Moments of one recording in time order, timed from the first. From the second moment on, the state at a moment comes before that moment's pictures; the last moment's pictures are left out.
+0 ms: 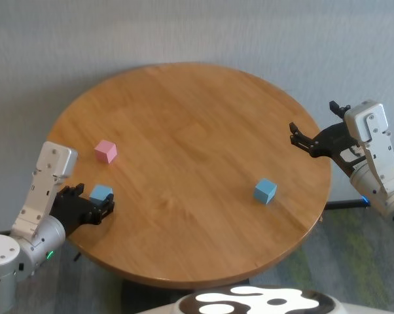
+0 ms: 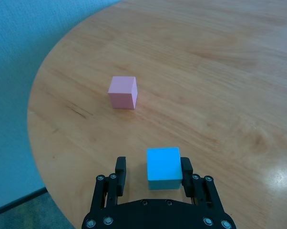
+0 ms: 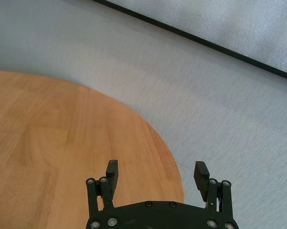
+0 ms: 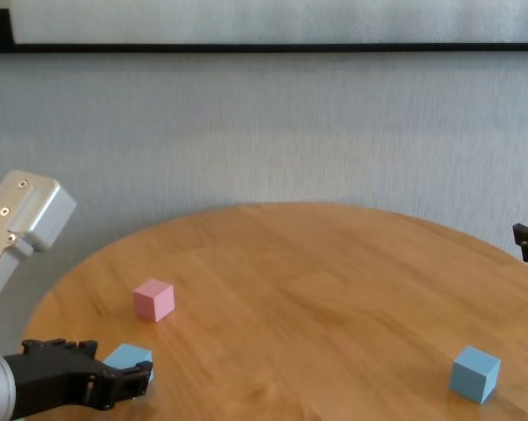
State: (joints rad) left arm -0.07 0.38 0.33 -1.53 -0.24 0.35 -0.13; right arm 0.20 0.60 -0.45 -1.41 0.25 -0.12 -0.03
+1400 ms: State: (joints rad) left arm -0.11 0.45 0.37 -1.55 -0.18 0.28 -0.25; right arm 0.20 0.60 -0.45 -1.41 0.25 -0.12 -0.03
